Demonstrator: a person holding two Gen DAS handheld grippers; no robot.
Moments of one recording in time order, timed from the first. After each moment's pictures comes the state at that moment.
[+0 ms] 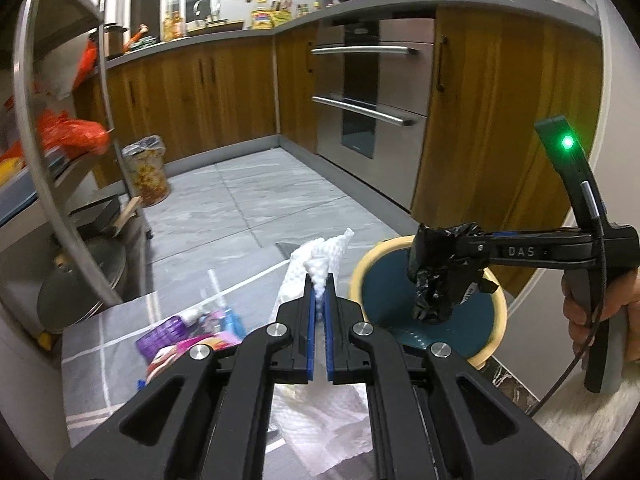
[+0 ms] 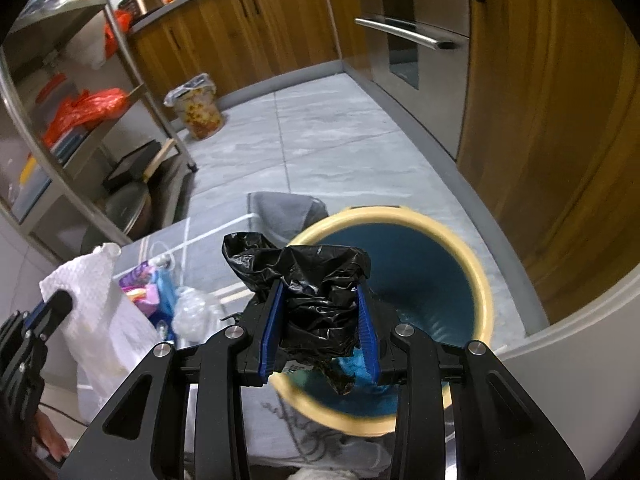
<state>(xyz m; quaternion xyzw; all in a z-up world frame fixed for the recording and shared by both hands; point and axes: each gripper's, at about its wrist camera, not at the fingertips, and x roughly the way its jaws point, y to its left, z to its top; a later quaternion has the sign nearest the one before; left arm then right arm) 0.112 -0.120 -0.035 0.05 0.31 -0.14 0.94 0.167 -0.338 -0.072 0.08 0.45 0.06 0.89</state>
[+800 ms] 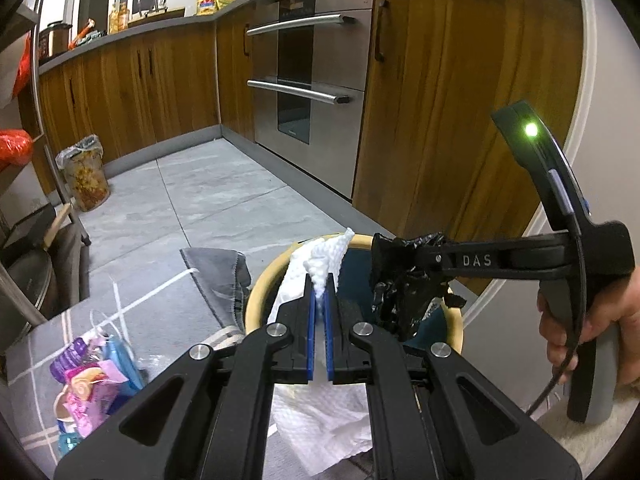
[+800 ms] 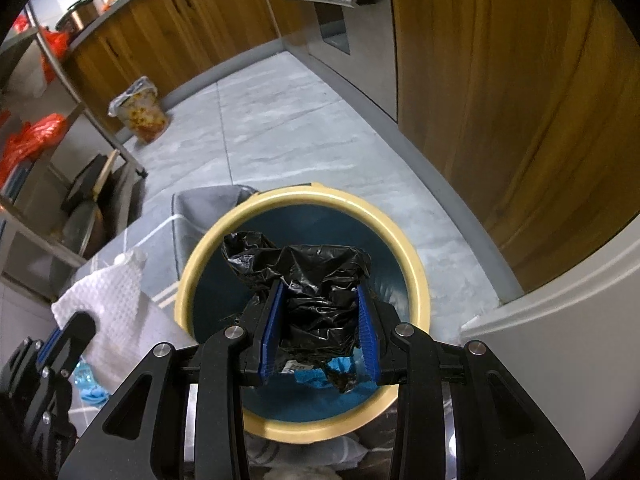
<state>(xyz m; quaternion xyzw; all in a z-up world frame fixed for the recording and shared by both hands) 0.149 -0.217 -0.074 0.05 0.33 -0.21 0.92 0.186 -0.407 -0.109 0.12 0.49 -0.01 0.86</state>
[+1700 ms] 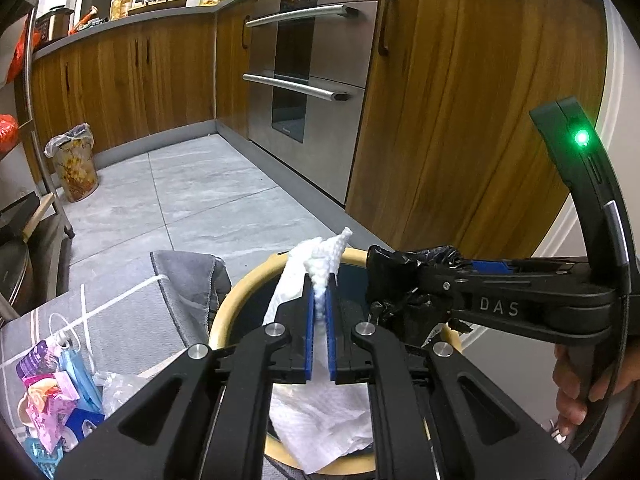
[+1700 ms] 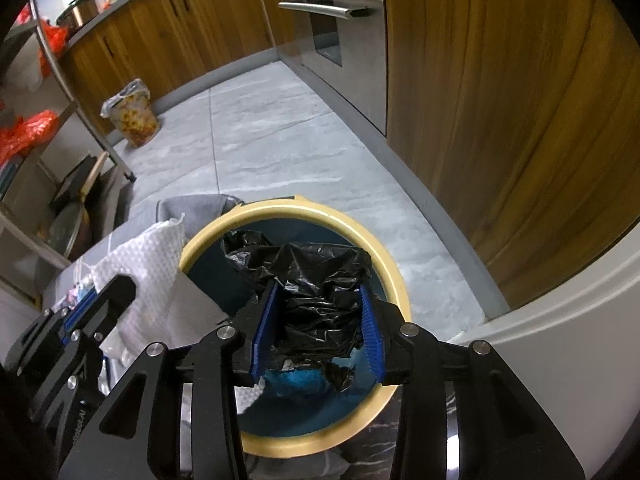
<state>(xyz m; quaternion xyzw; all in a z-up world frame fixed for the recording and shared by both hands) 0.185 -0.247 -0.096 0.02 0.33 -0.22 0.92 0.187 -0.409 -0.110 0.09 0.48 -0.03 0.87</state>
